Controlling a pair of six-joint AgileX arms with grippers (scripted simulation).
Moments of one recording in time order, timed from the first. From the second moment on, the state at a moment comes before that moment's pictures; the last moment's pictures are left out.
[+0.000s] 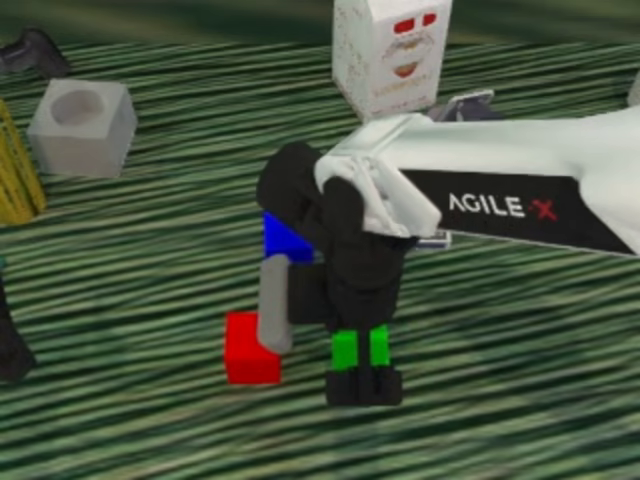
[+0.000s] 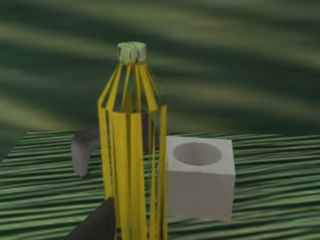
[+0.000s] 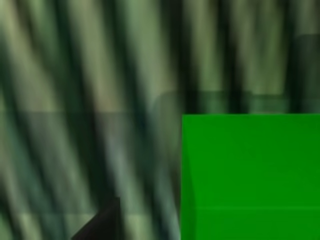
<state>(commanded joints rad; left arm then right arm) 0.02 0.00 0.00 0.00 0.00 0.00 0.80 2.19 1.58 -0.96 0.00 -0.76</state>
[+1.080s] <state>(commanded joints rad) -0.03 0.15 0.15 -0.10 0.00 -0.05 0.75 1.99 1.65 -1.11 -0.01 -0.72</state>
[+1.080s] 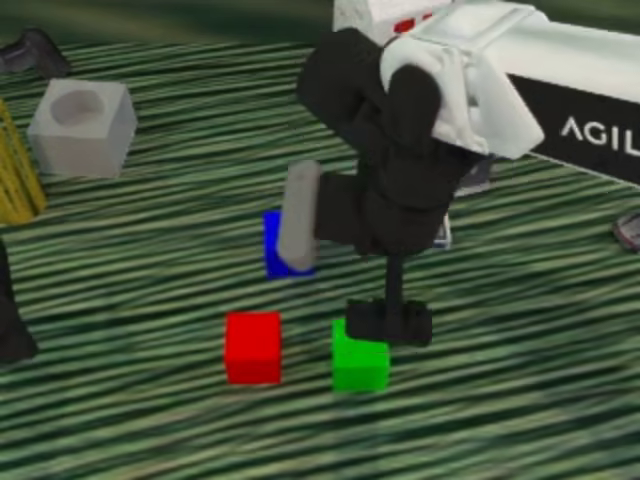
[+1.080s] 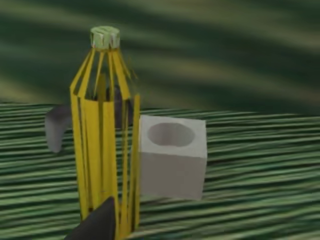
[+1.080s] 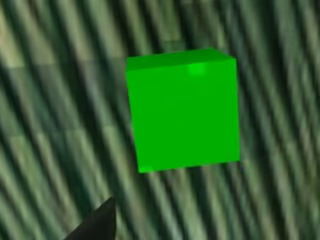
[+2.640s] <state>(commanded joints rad) -0.53 2.39 2.16 -1.34 0.01 -0.57 0.01 0.01 0.01 0.00 0.00 0.00</state>
